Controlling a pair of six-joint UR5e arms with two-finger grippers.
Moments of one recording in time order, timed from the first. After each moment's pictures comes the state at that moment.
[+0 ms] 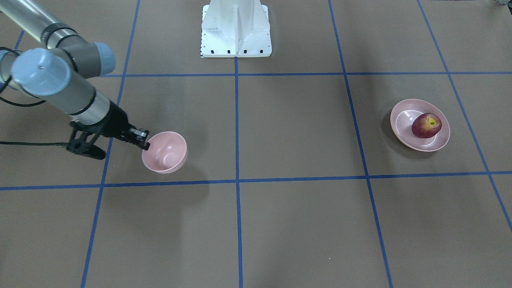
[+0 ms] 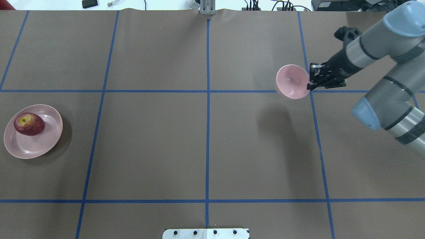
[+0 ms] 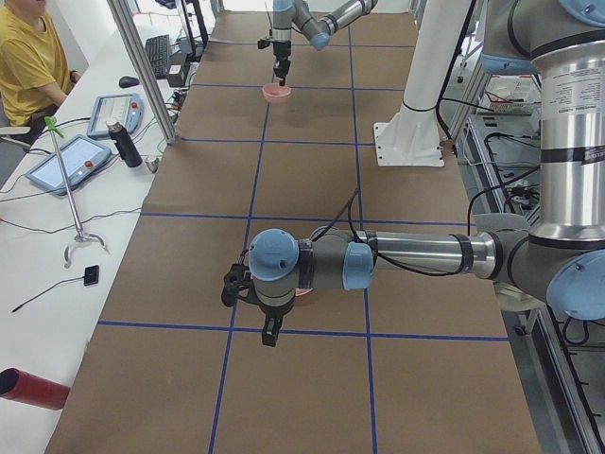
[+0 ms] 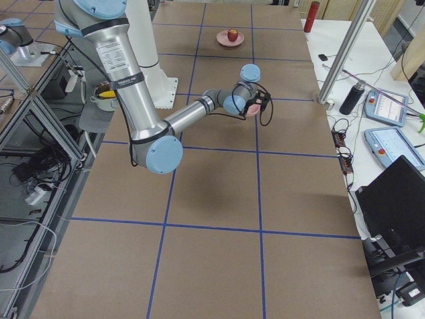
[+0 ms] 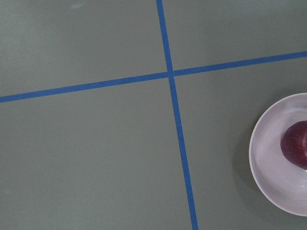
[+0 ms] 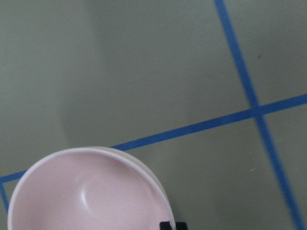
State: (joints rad) left arm -1.65 -1.46 -1.71 -1.54 -2.40 0.21; right arm 0.77 -1.12 1.64 -1.17 2.17 1.51
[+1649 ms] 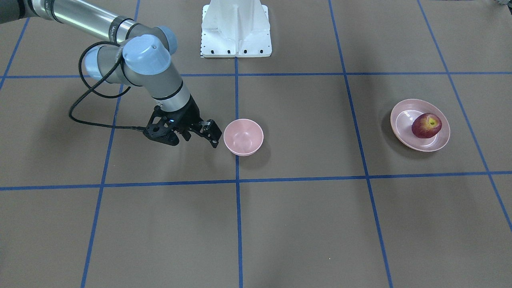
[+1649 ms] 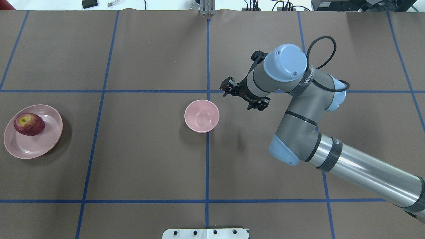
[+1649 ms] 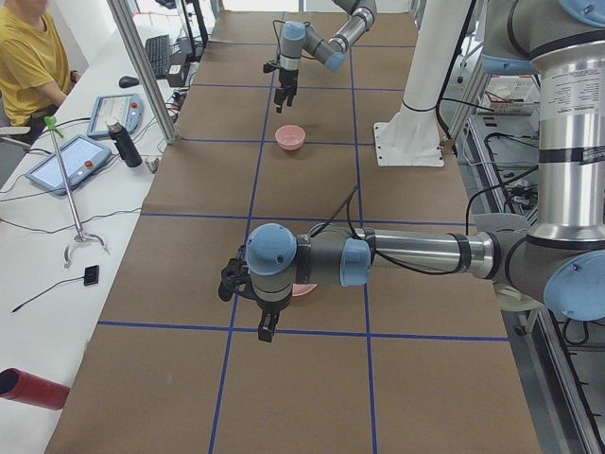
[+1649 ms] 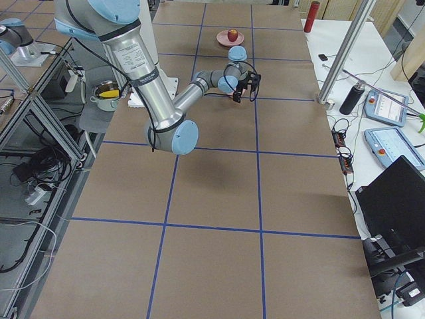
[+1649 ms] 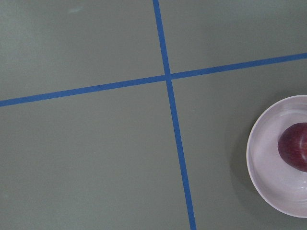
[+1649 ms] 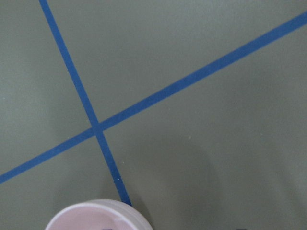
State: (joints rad) left arm -1.65 -1.48 -1.72 -1.55 -2.40 0.21; right arm 0.68 -0.98 1.59 -1.23 1.96 1.58
